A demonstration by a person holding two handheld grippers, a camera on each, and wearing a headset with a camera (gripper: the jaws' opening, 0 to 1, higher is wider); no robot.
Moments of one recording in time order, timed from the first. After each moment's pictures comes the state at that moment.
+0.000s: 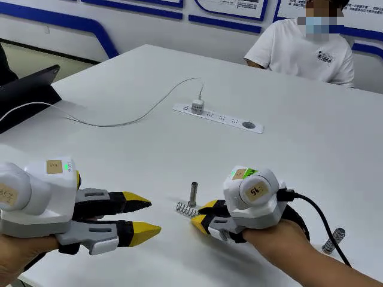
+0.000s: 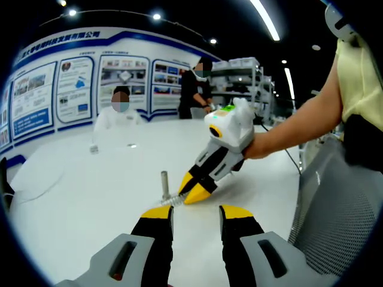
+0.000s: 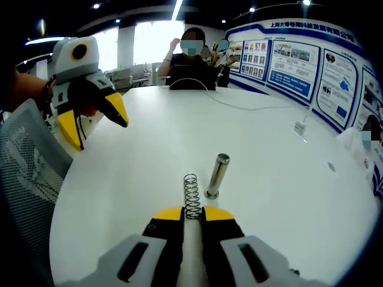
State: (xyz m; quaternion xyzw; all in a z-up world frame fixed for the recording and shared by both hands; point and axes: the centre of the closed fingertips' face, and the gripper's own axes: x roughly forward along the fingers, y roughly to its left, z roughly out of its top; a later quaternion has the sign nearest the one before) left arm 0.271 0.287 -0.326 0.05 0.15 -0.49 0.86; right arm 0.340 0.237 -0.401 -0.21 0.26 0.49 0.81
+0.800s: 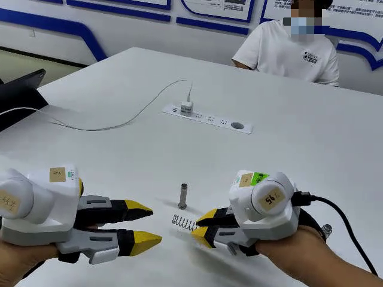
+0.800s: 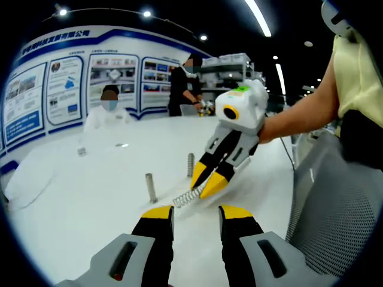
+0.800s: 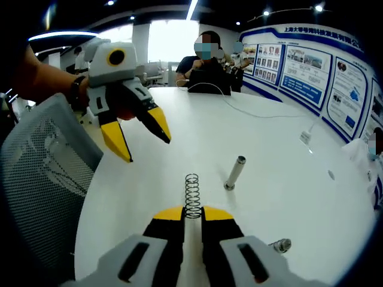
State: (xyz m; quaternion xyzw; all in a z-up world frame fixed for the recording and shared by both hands) left arm 0.265 0.262 -0.330 0.07 0.16 -0.52 0.84; right arm 0.290 0.218 -0.367 -0.23 0.25 0.53 0.78
